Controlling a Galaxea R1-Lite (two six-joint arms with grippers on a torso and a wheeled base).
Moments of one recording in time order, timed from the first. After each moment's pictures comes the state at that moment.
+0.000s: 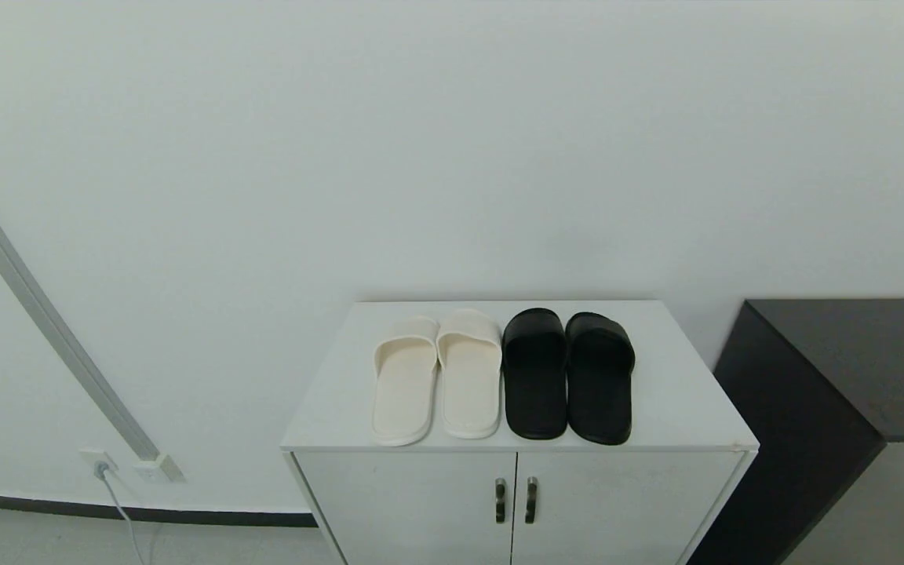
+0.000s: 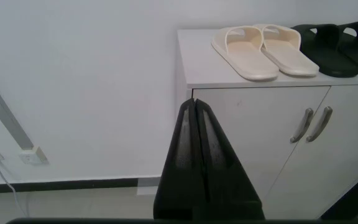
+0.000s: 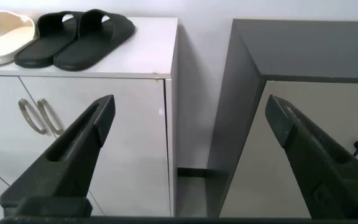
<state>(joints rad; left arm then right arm) 0.00 0.00 0.00 0.00 -0.02 -0.01 0.00 0.00 0.00 0.00 0.05 -0.04</state>
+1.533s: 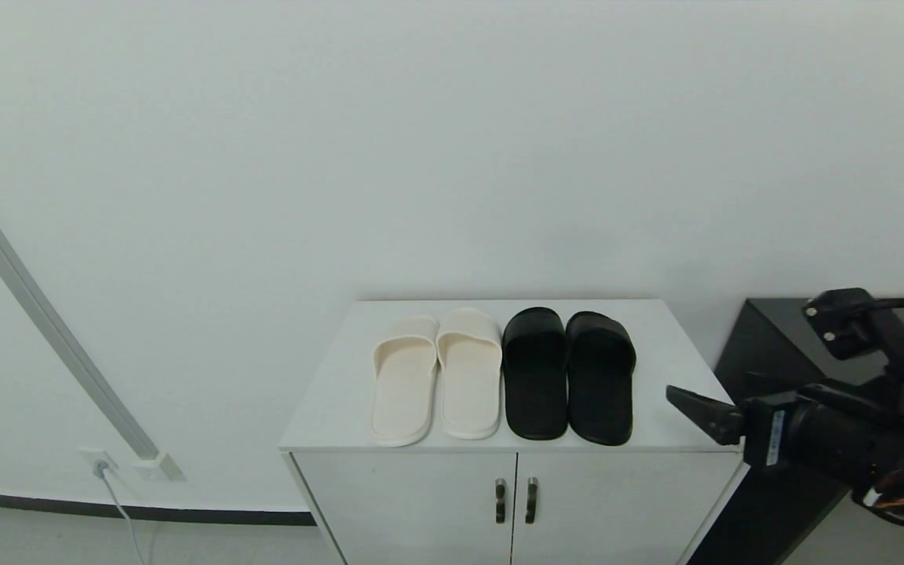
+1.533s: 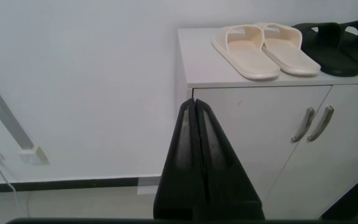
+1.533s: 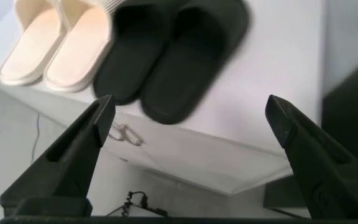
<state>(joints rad) 0.00 0.00 0.00 0.00 -0.02 -0.01 0.62 1.37 -0.50 -0.56 -0.25 0.20</state>
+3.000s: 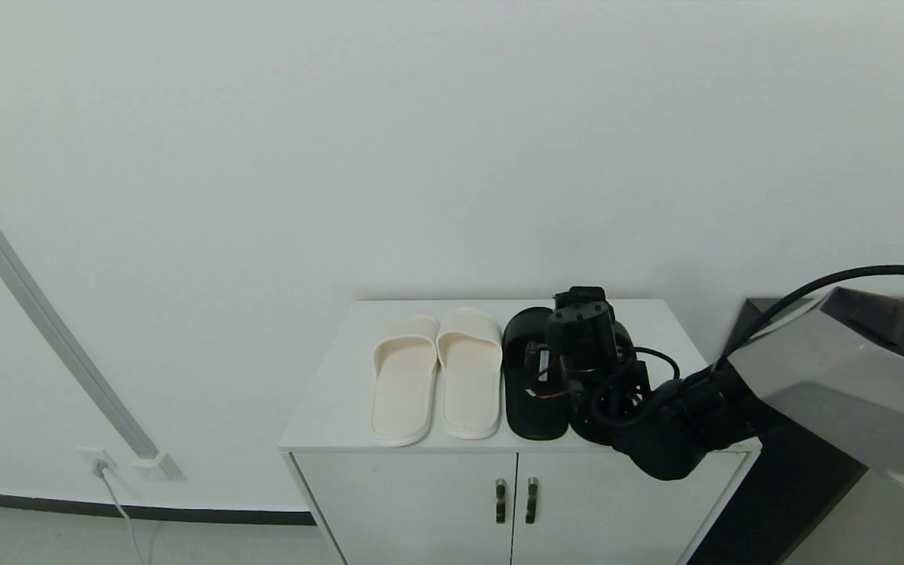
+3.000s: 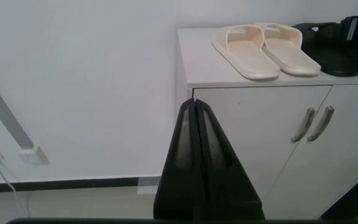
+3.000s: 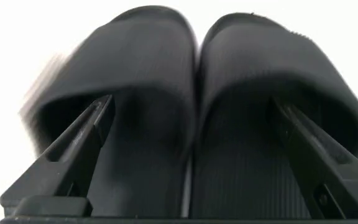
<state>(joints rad) 0.00 0.00 0.00 0.00 -0.02 -0.01 0.69 2.22 -1.22 -0.66 -0.68 0.28</state>
